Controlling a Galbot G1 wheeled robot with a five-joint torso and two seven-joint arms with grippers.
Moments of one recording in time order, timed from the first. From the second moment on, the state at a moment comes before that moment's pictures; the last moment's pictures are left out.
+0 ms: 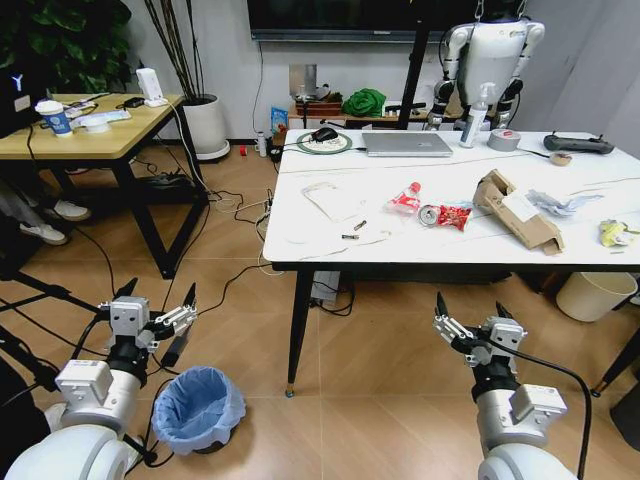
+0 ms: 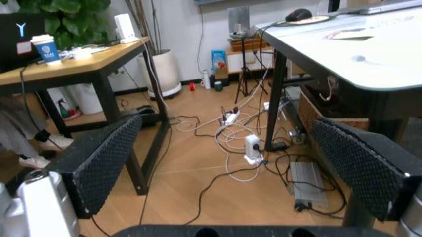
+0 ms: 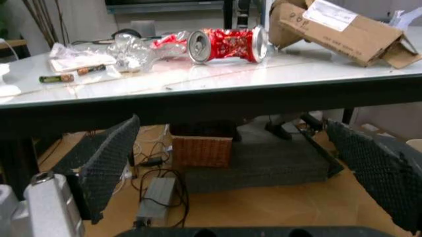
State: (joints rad) left arm 1.63 -1.30 -0.79 -2.38 -0.20 0.32 0.03; right arm -1.69 1.60 0.57 2.35 0.04 -0.19 0.06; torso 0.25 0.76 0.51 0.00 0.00
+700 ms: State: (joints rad) left arm 1.63 -1.25 -0.80 -2.36 -0.22 0.29 0.02; right arm -1.68 1.60 0.57 2.33 0.05 -0.17 0.05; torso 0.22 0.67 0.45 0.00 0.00
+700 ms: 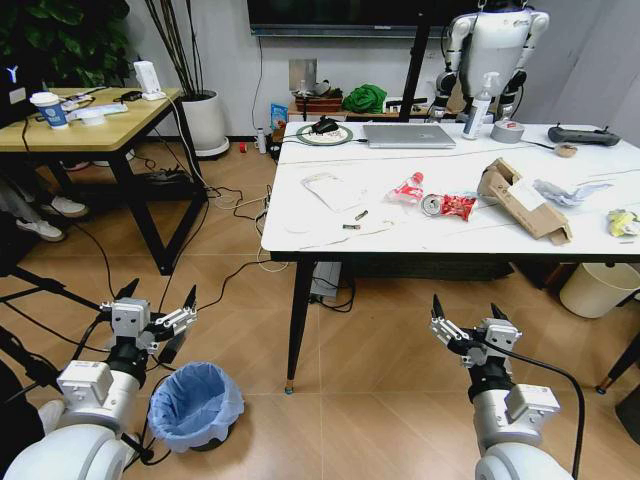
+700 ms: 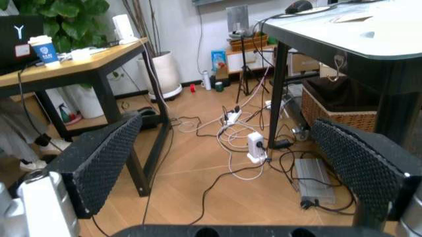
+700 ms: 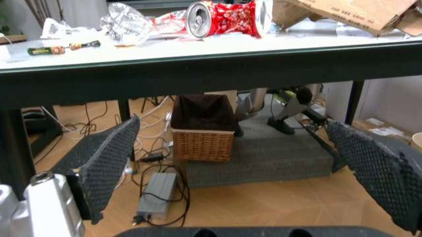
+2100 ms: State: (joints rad) left arm 1.69 -1.21 -0.79 -2.43 -0.23 0.32 -0.04; right arm -1.74 1.54 0.58 2.40 0.08 -0.13 0.06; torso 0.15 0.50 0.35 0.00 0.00
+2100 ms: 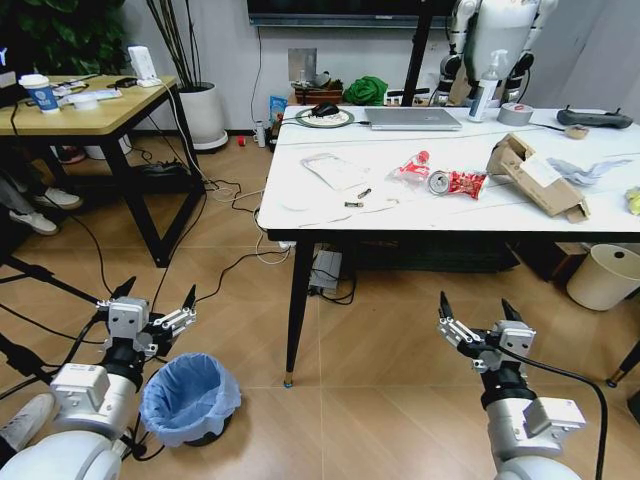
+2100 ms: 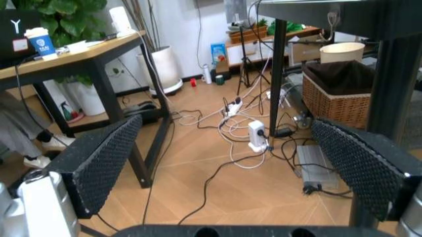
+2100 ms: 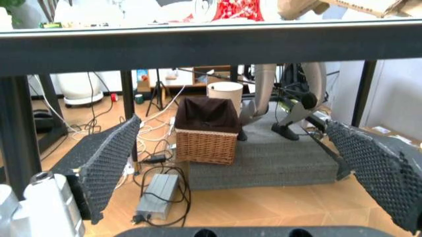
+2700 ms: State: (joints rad) left arm 1.70 -1.21 -0.79 -2.43 -0.23 0.32 -0.04; right arm -1.74 1.55 0.57 2.40 0.07 -0.14 0.06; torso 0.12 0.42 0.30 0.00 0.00
